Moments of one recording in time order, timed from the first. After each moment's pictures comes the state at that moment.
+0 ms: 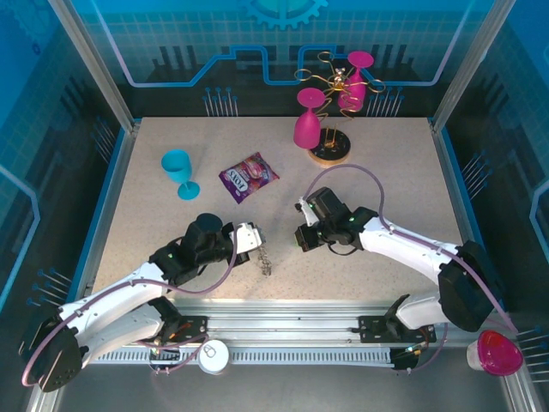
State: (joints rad) left arm -0.69 0.91 0.49 -0.10 0.24 0.49; right arm 0.72 1.38 0.88 -0.47 -0.23 0.33
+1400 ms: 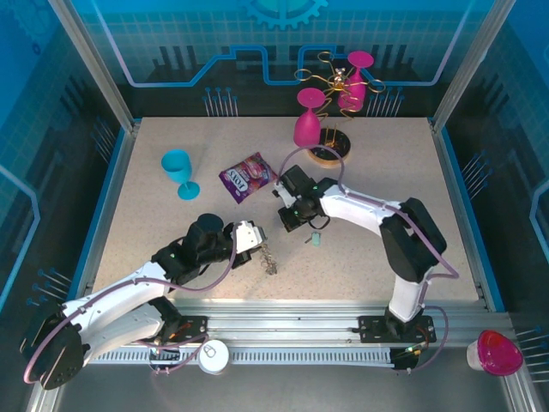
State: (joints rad) left arm -0.69 0.93 0.47 -0.05 0.27 0.41; right arm 0.69 1.85 1.30 -0.65 -0.10 0.16
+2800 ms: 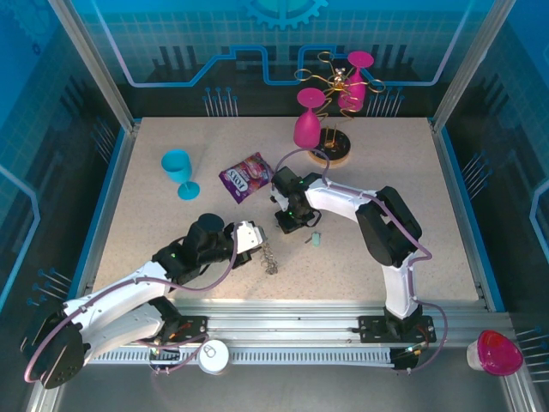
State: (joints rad) left arm -0.69 0.94 0.47 -0.05 0.27 0.42; right arm 0.68 2.02 1.43 -0.79 -0.11 0.16
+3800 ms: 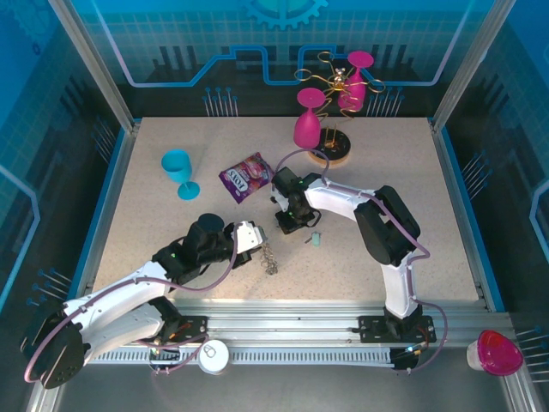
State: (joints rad) left arm -0.69 0.94 0.47 -0.05 0.27 0.42; right arm 0.68 2.03 1.43 -0.79 -0.12 0.16
